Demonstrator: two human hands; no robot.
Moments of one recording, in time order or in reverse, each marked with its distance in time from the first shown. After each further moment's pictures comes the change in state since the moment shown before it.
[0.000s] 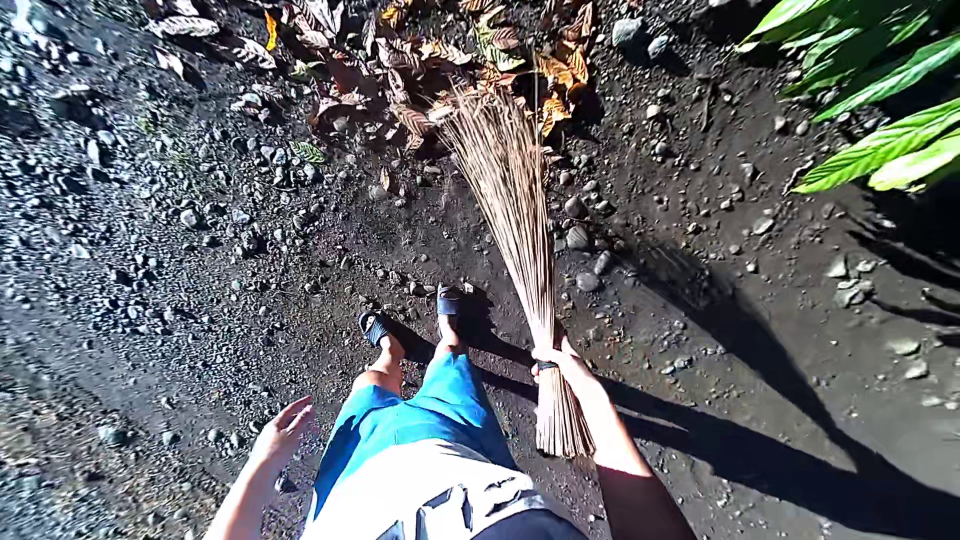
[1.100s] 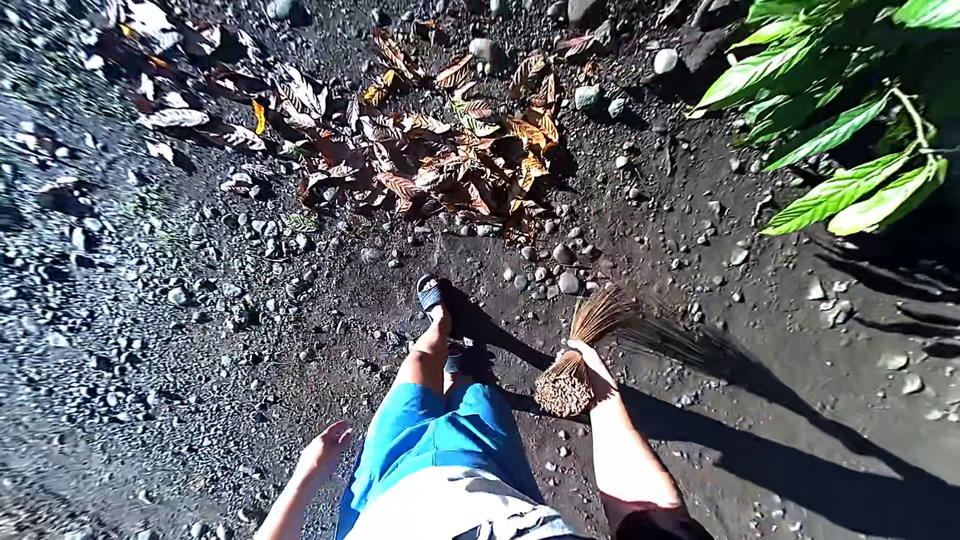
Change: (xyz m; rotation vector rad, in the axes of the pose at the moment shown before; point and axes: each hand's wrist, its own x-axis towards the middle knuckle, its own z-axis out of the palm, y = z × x) left_hand 0.101 0.124 0.015 0.351 -0.172 0.118; right_hand 0.094 -0.115 0.012 0.472 0.151 -0.080
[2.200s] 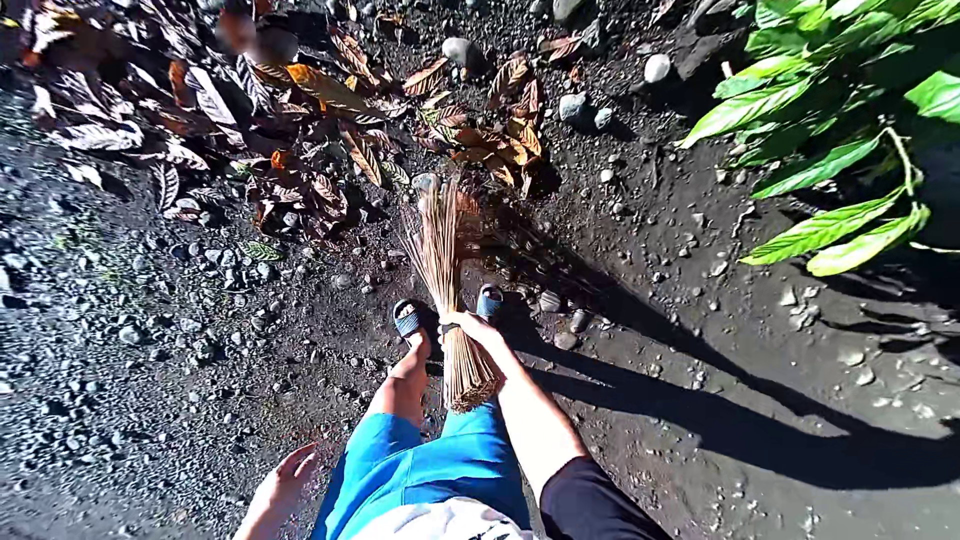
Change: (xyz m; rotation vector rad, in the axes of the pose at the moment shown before) left_hand 0.015 0.111 -0.052 -0.100 0.015 -0.109; right_hand 0.076 -0.072 0.231 -0.594 -0.417 0.256
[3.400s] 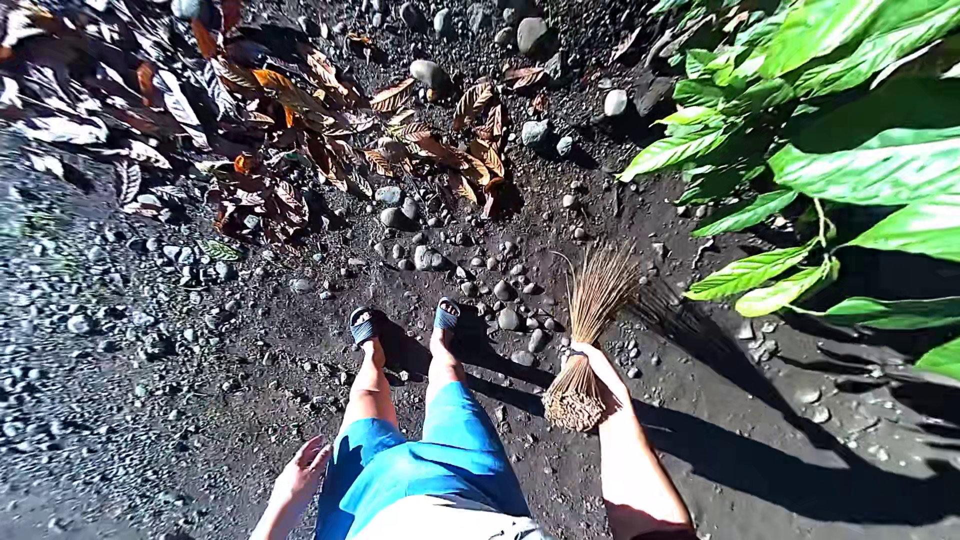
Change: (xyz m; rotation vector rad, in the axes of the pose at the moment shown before) left_hand -0.052 0.117 0.156 -0.174 0.049 -0.025; right_hand -0.181 -0.017 -0.301 0.433 0.520 -0.257
